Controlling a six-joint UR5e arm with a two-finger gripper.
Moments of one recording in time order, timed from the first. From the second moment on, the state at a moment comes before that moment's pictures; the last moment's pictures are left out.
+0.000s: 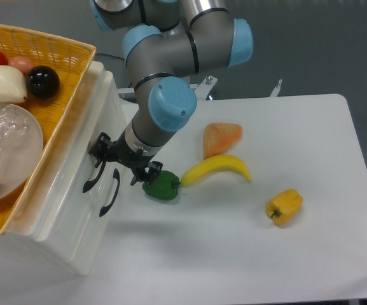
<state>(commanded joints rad) 2.33 -1.87 -1.53 -1.44 1.11 0.63</state>
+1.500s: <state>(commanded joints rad) 2.32 -1.86 -1.53 -1.44 1.11 0.63</state>
